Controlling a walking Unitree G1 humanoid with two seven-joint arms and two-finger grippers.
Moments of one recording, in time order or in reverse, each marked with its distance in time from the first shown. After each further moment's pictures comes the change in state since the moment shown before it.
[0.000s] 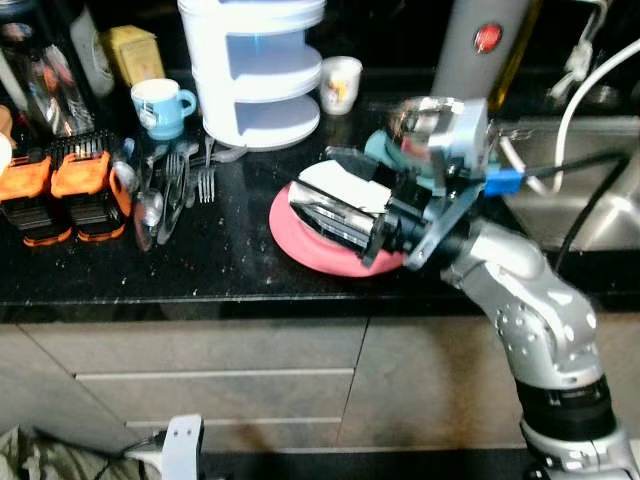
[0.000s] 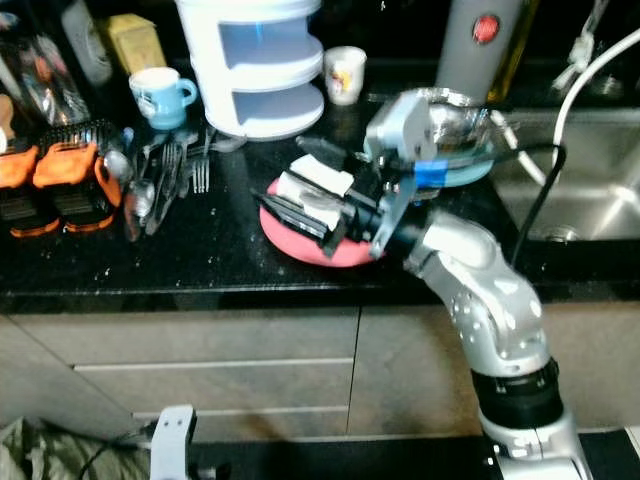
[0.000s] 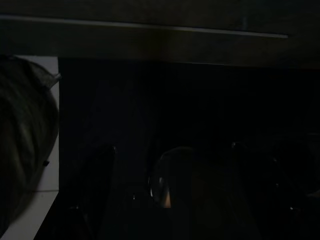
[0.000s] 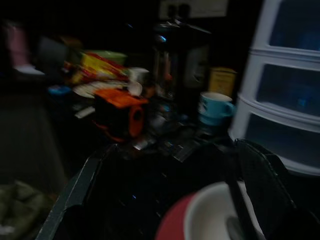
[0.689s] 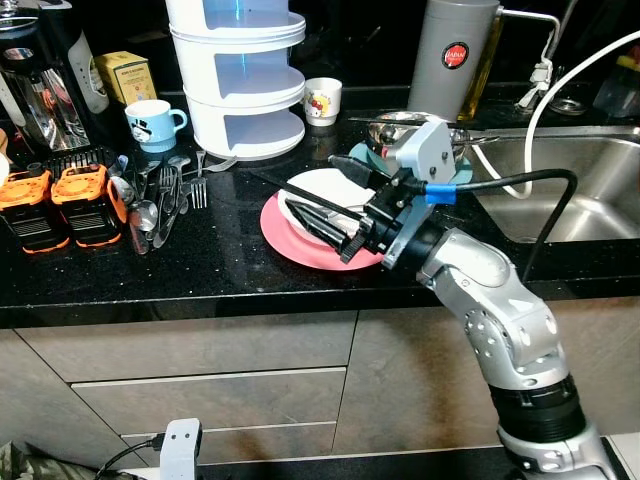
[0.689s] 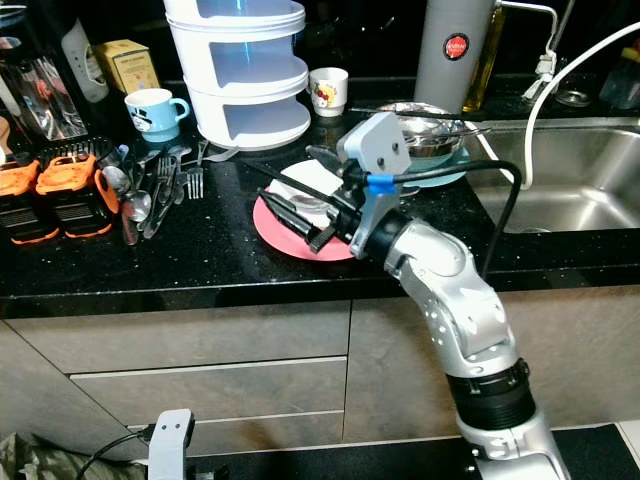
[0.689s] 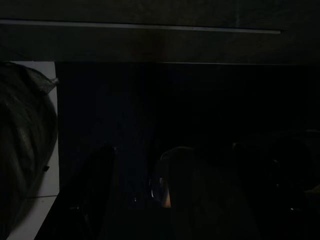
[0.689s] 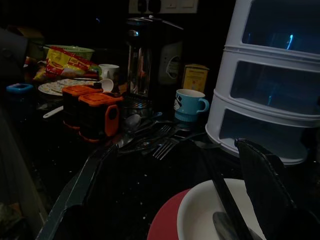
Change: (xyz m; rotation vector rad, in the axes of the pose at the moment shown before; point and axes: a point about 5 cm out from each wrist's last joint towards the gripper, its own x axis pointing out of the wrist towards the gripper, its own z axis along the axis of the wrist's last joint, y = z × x) left arm 0.000 0.000 -0.003 0.015 0.012 -0.016; right arm 0.014 0.002 -0.013 -0.026 0.013 -0.134
